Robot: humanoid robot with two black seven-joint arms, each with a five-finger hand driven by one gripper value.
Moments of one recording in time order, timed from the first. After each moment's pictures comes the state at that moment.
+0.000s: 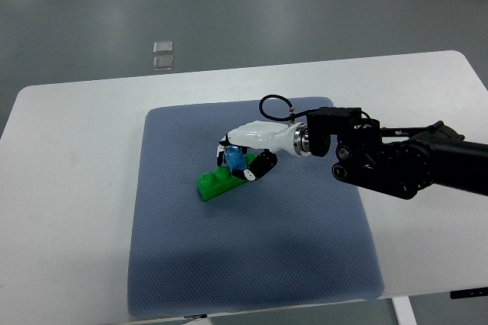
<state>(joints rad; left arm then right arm) -0.08 0.00 -0.09 -0.33 0.07 0.05 0.09 1.06 -0.20 0.03 1.01 -1.37 0.07 0.15</state>
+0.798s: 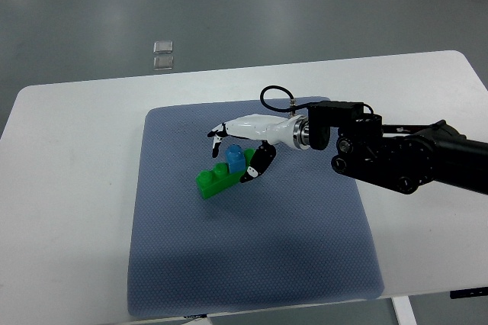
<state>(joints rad) -0.08 0.00 -0.09 -0.33 0.07 0.05 0.09 1.05 -0.21 0.12 1.03 -1.35 0.09 0.16</state>
